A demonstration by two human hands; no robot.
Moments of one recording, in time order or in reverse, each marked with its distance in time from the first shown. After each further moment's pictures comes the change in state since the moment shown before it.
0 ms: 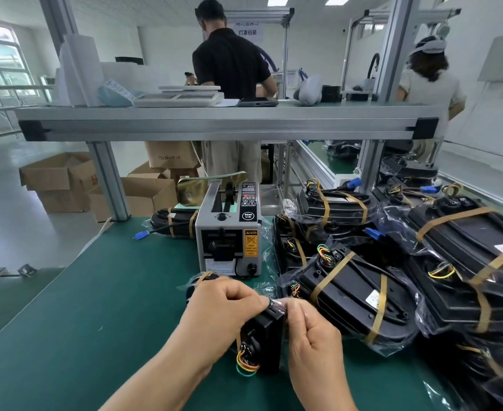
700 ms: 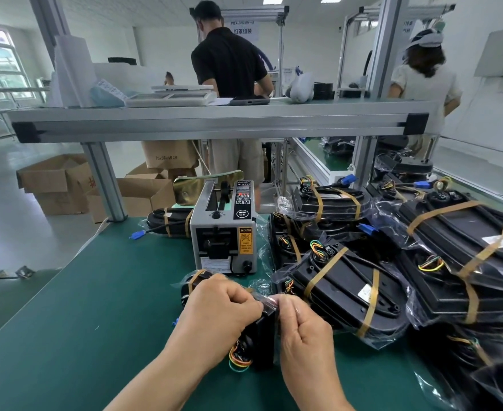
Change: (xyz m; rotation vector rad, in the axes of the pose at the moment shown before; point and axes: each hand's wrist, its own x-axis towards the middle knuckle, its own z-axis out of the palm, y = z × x) left_hand 0.004 -0.013 0.007 0.305 0.056 0.130; right_hand 0.000 0.003 0.001 0.000 -0.011 -0.005
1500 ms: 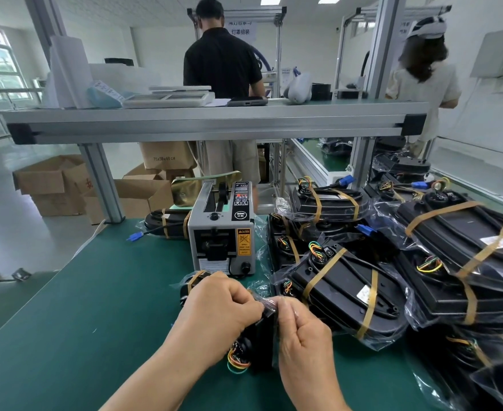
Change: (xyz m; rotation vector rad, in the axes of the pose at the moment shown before) left_hand 0.005 0.003 -0.002 0.046 -0.021 0.037; right_hand 0.000 0.003 0.001 -0.008 -0.003 -0.010
